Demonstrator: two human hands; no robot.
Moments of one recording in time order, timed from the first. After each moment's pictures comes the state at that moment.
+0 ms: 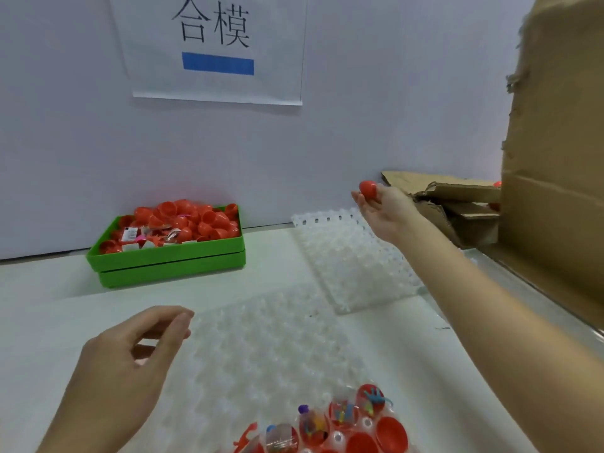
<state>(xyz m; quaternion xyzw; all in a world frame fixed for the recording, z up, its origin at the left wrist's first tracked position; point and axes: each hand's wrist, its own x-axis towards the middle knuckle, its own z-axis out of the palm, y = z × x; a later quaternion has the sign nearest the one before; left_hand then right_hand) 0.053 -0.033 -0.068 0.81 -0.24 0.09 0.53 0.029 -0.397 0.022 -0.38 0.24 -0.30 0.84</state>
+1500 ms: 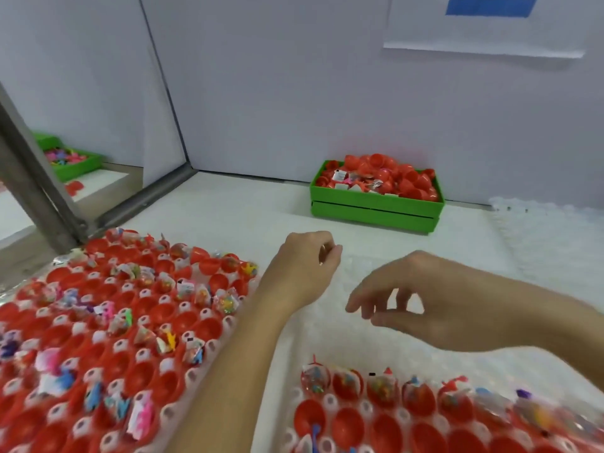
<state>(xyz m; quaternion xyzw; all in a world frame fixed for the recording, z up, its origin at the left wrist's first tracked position) 0.090 0.026 -0.063 0.91 -0.19 0.08 0.37 0.008 -0.158 0.002 -0.92 -0.30 0.10 0.24</state>
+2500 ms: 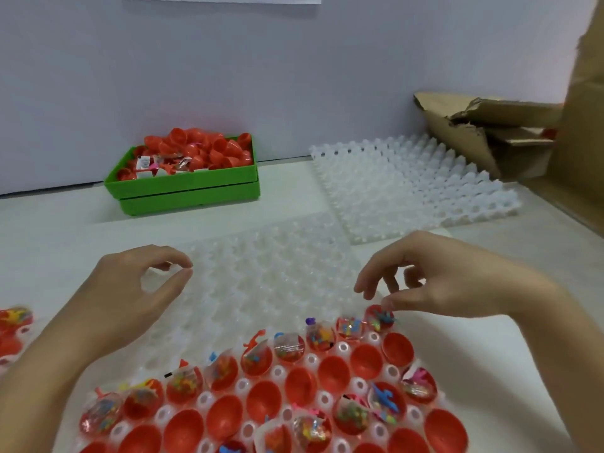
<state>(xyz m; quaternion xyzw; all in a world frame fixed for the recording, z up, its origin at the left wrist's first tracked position) 0.069 -0.003 -0.068 0.90 -0.32 0.03 0.30 -0.115 -0.325 -0.024 -0.94 -0.02 0.07 0.34</state>
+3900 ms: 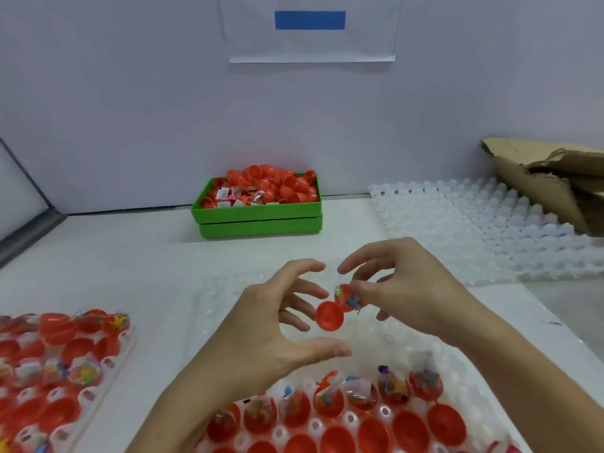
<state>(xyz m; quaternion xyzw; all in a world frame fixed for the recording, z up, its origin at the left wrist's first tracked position) 0.015 -0.045 -0.042 0.80 -0.37 -0.10 0.46 -0.042 -0.243 -0.018 -0.86 0.09 -0.08 0.50</state>
